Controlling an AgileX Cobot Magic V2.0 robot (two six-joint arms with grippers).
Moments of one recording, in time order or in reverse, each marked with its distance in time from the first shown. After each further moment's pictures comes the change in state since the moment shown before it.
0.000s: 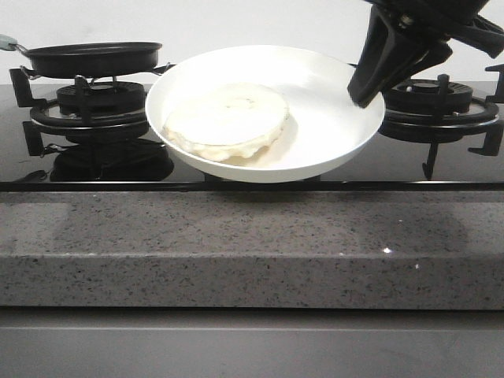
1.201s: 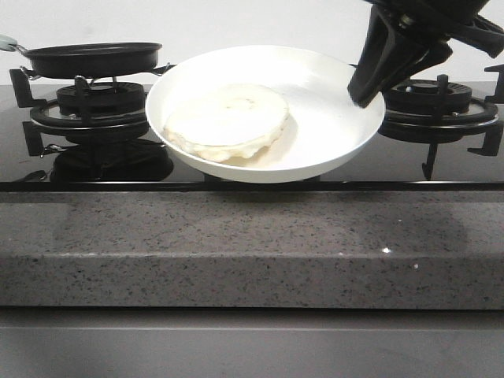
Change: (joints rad) left arm -0.611 -1.010 0.654 0.954 -0.038 -0.546; right arm 0.000 0.000 0.000 0.000 0.000 -0.004
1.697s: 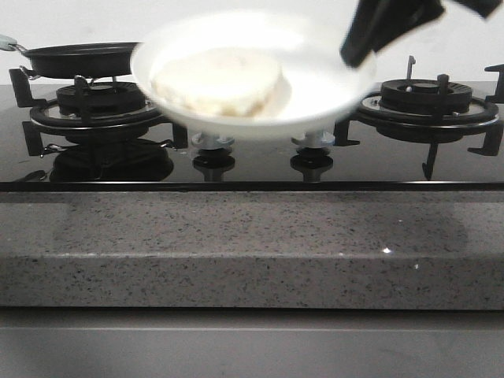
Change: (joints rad) left arm 0.000 -0.021 0.017 0.000 -0.011 0.000; right arm 0.000 0.031 -0.203 -0.017 0.147 0.000
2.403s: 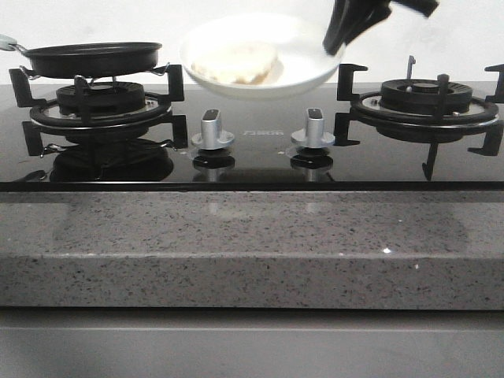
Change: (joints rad) left arm 0.000 -0.002 0.000 -0.013 -0.003 0.000; right arm -0.115 0.507 -0.611 -0.022 0.158 0.032
